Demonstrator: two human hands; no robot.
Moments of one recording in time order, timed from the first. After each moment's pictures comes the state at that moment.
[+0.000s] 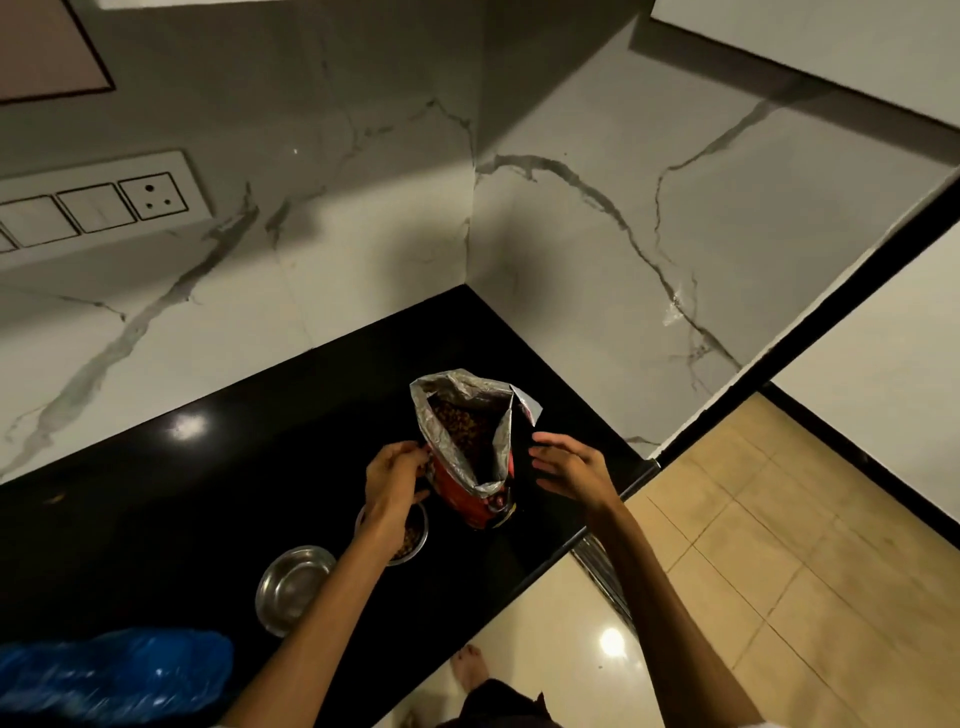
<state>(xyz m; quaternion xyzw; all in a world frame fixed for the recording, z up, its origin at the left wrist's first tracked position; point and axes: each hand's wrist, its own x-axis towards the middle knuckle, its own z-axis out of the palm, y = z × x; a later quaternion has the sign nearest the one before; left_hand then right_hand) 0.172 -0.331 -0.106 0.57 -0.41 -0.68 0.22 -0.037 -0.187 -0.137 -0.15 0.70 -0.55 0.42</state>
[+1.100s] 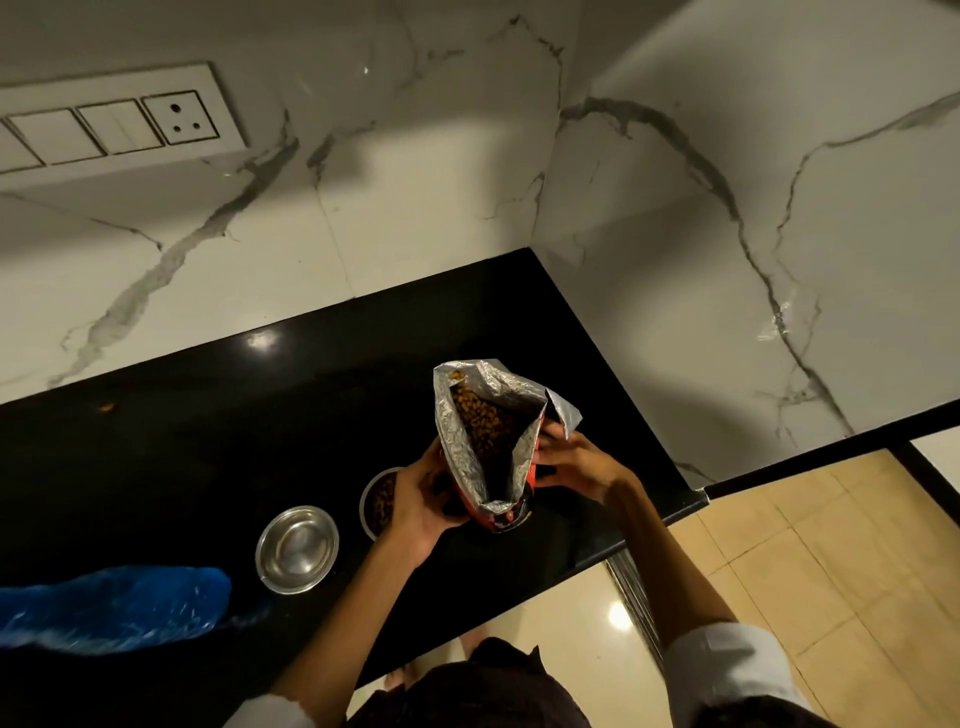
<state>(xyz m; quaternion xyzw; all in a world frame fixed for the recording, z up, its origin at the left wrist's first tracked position) 0.143 -0.313 -0.153 0.52 -0.11 -0.81 0.25 -0.103 -0.259 -0.202 -0.23 0.55 -0.41 0.69</state>
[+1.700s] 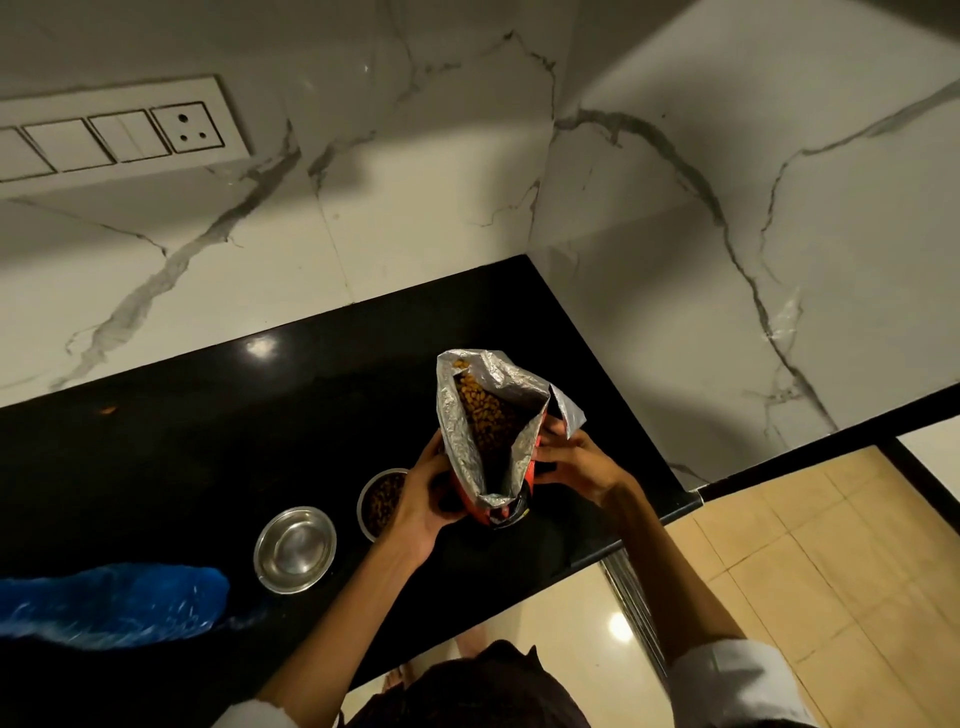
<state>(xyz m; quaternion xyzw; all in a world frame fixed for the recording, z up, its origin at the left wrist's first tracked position) 0.141 -0.302 -0.130 0.52 -0.25 -0.78 0.23 -0.095 -0.251 -0.177 -0.22 0.56 -0.46 0.65</state>
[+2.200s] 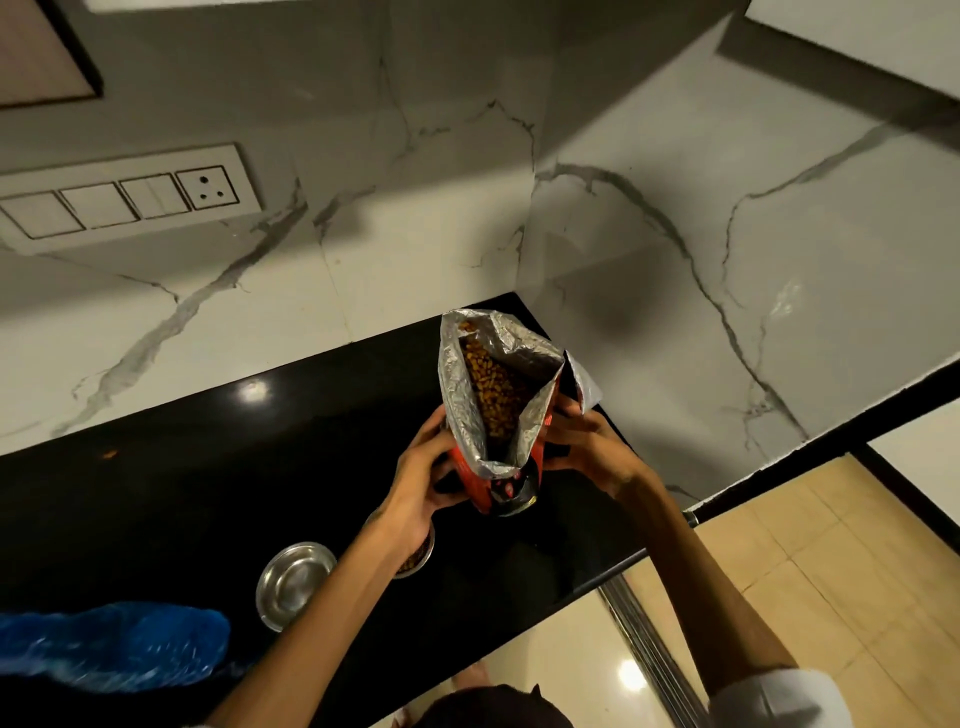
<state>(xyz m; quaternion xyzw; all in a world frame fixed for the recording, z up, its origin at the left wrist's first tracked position) 0.142 -0.332 -0.071 0.44 -0.38 -0.78 0.23 -0.096 -0.261 -0.094 -0.27 0.56 -0.52 0.59</state>
